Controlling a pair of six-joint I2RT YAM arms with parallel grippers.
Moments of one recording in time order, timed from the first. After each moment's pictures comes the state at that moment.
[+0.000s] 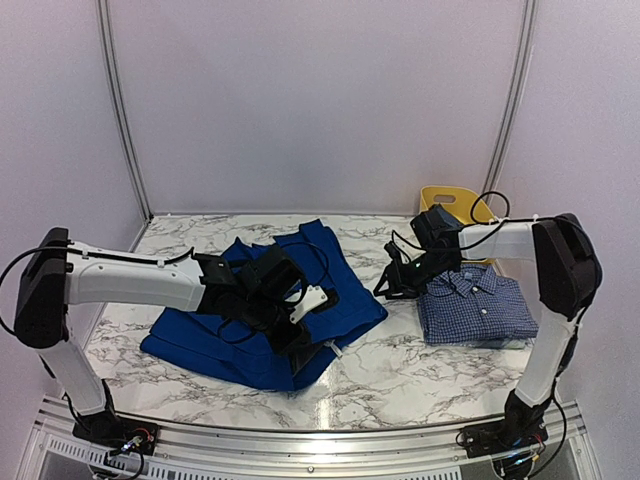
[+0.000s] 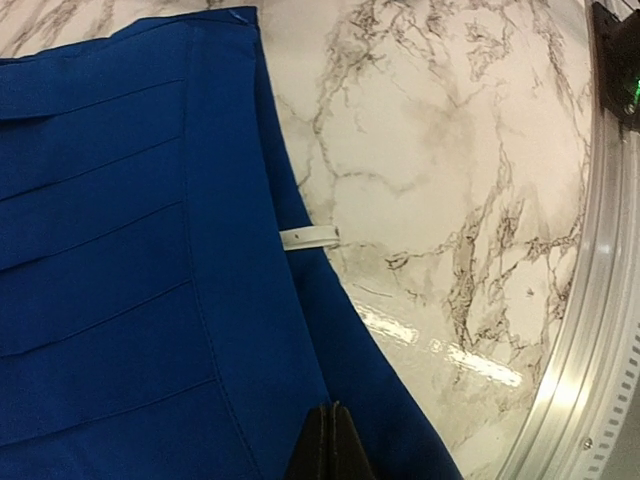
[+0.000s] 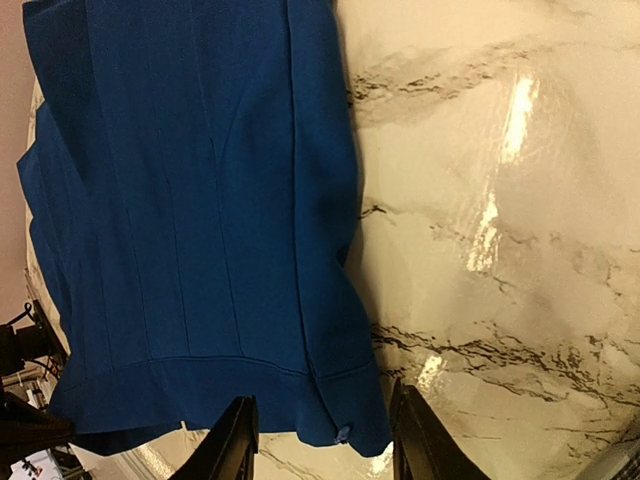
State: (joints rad) left arm -1.05 1.73 1.20 -0.46 0.14 0.03; right arm 0.38 1.86 1.21 -0.47 -0.54 0.31
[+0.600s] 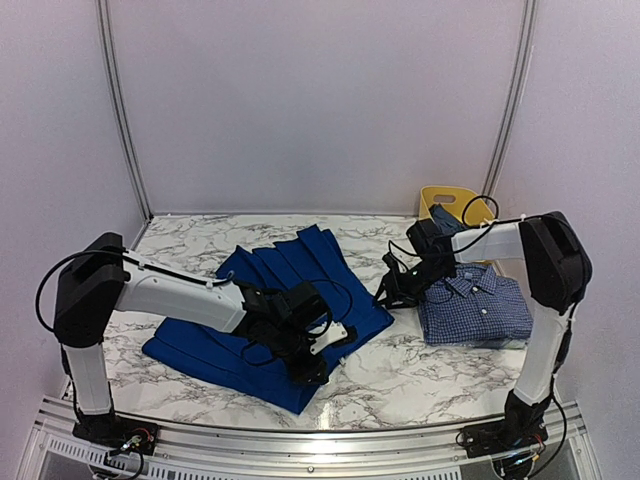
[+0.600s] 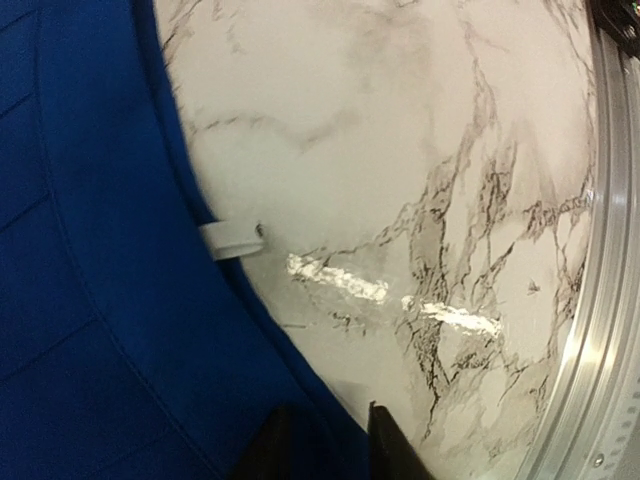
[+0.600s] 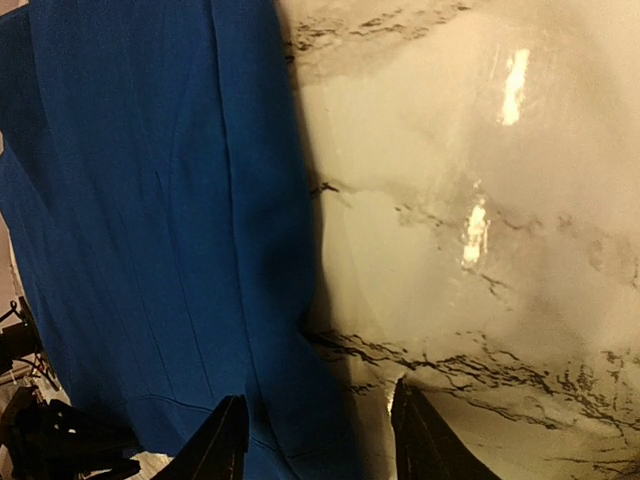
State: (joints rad) left arm -1.11 1.94 1.24 -0.41 0.25 0.04; right arm 0.38 1.92 1.21 -0.48 -0.54 0.31
